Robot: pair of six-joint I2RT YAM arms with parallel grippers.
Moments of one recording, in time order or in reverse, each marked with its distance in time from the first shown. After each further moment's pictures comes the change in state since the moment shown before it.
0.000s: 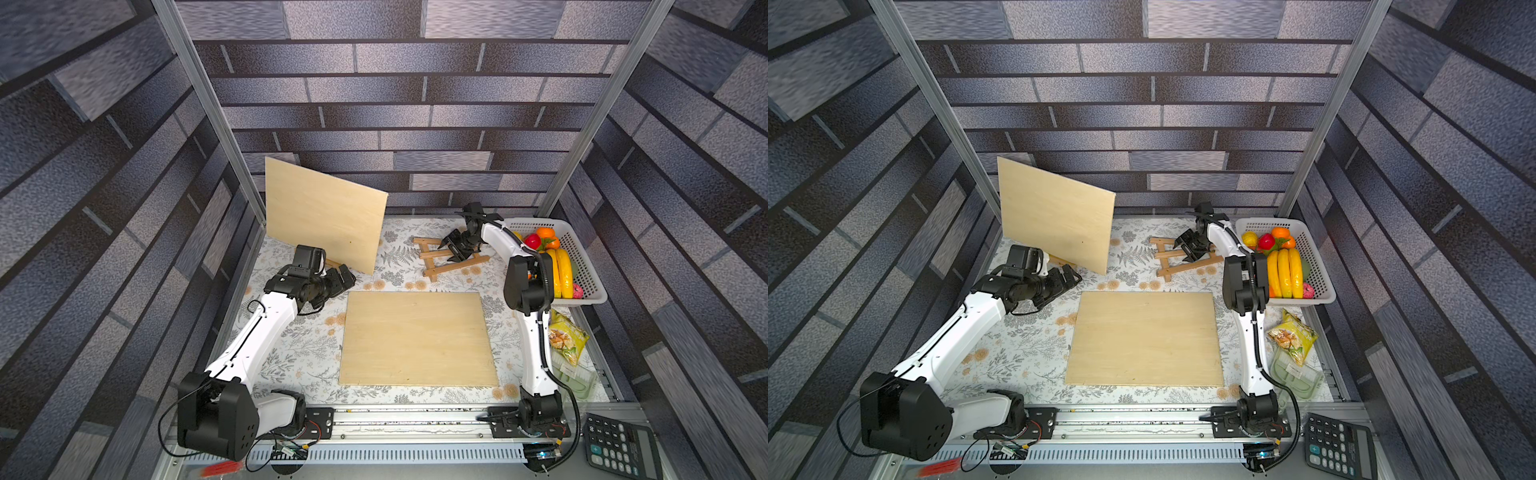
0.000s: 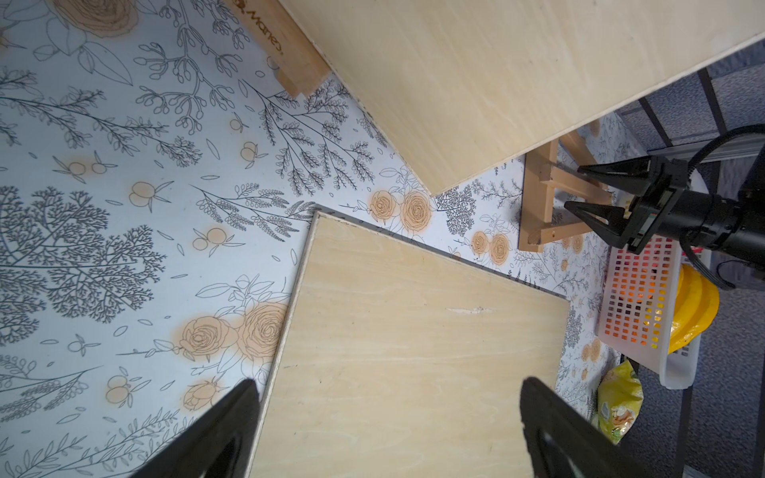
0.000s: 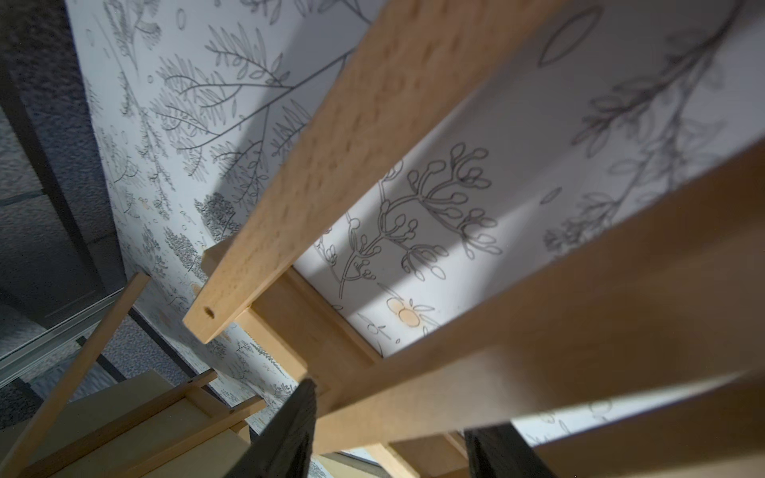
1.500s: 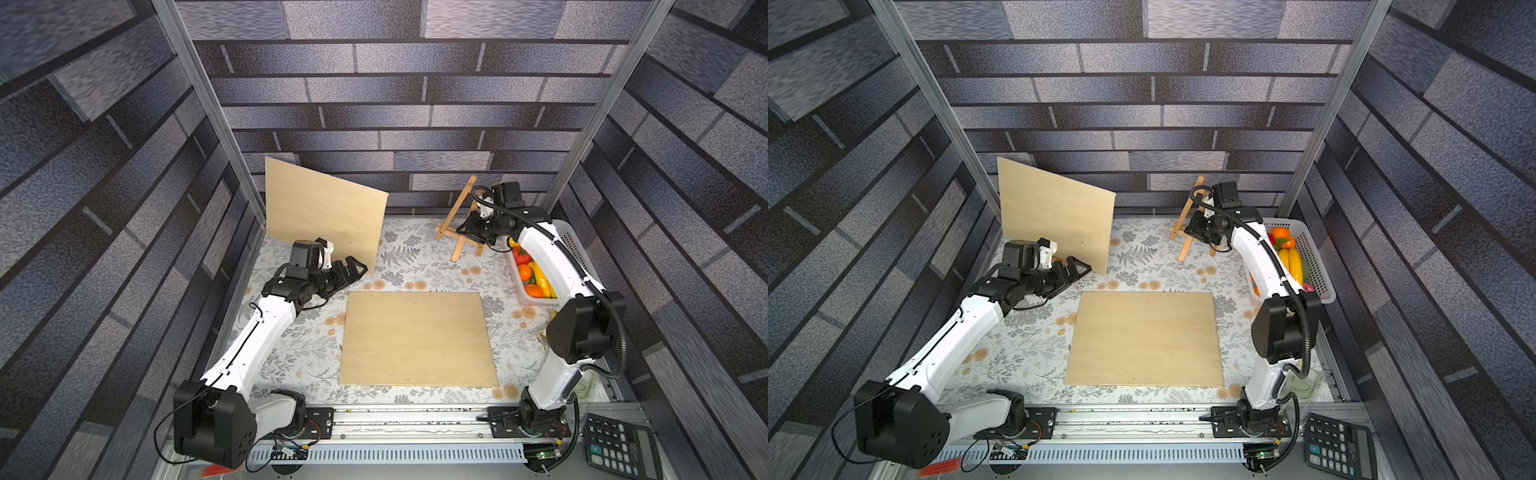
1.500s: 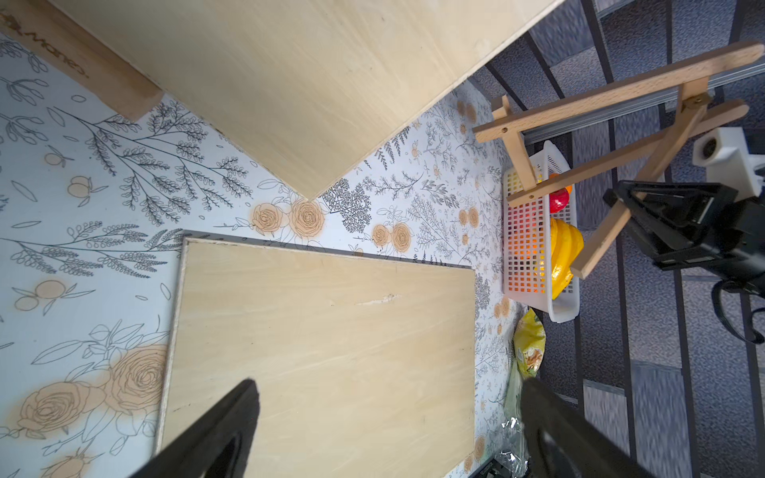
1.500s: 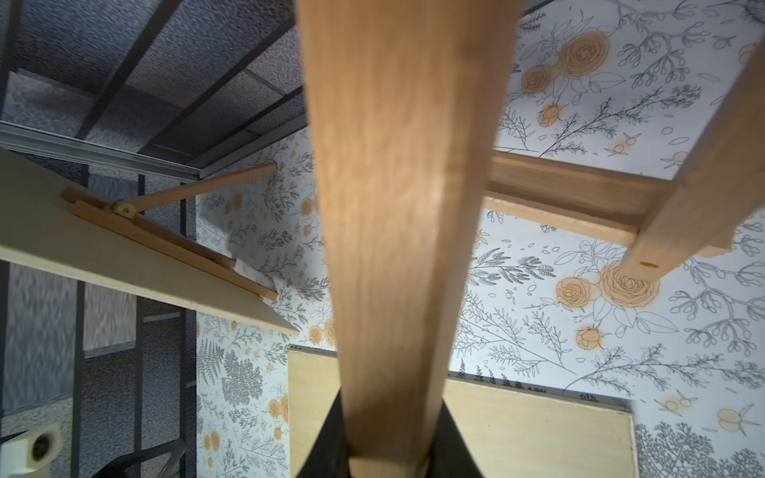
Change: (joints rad) left arm -0.019 -0.029 0.014 0.136 0.207 0.000; right arm 0.017 -0.613 -0.351 0.089 0.097 -0.470
